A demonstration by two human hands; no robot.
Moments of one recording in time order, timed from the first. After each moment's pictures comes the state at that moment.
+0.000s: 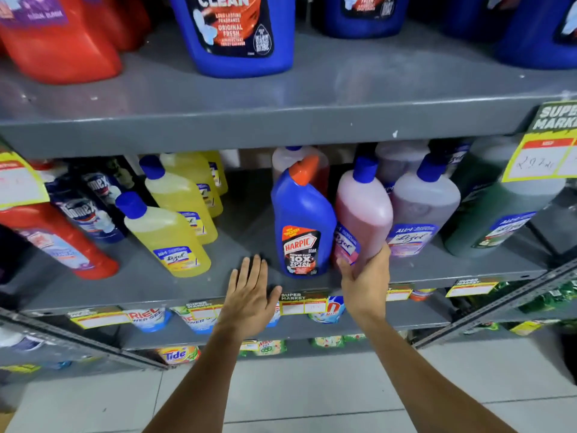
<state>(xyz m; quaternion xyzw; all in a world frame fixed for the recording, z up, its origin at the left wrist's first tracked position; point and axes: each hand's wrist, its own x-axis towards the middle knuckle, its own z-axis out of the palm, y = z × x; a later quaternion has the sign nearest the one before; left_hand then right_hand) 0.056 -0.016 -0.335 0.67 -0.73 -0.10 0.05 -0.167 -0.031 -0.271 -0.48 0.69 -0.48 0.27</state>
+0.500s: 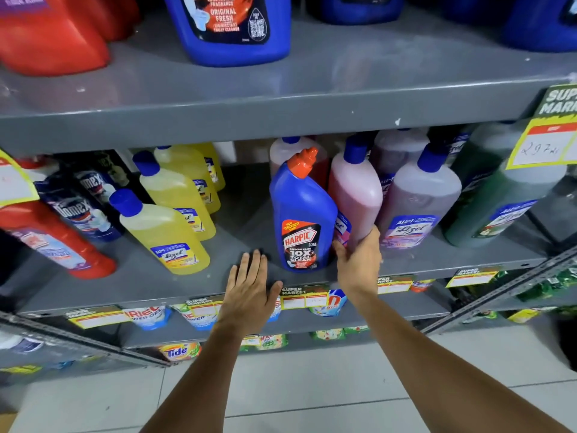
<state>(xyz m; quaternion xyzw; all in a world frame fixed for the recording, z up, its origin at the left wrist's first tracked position) 0.061 -0.016 -0.340 0.66 -0.74 -0.12 0.05 -0.156 -0.056 -0.273 -0.46 0.71 -0.45 0.29</state>
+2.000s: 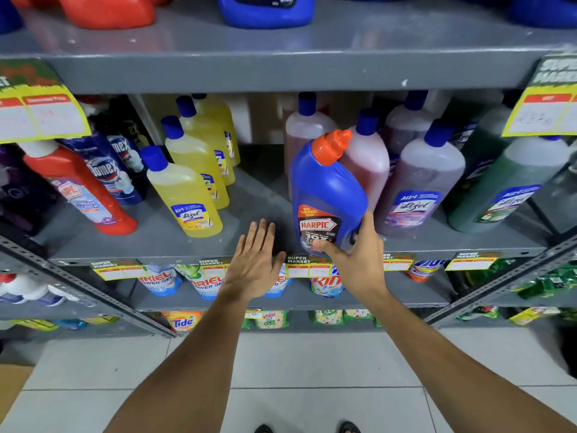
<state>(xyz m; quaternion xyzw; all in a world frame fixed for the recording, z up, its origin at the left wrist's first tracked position) 0.056 0.003 -0.317 0.67 -0.73 -0.10 0.09 -0.158 0.004 -0.251 -0.60 0.57 -0.47 0.32</state>
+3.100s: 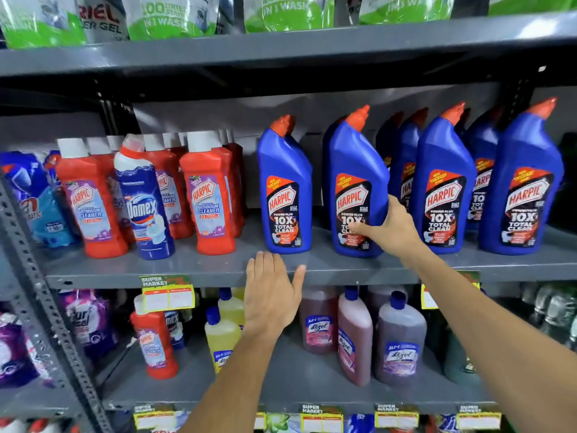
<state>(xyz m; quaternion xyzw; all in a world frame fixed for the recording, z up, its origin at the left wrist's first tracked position) 0.020 -0.001 -0.008 0.72 -0.63 0.19 0.23 -0.210 -0.081 0.081 -0.66 0.52 -0.49 0.23</state>
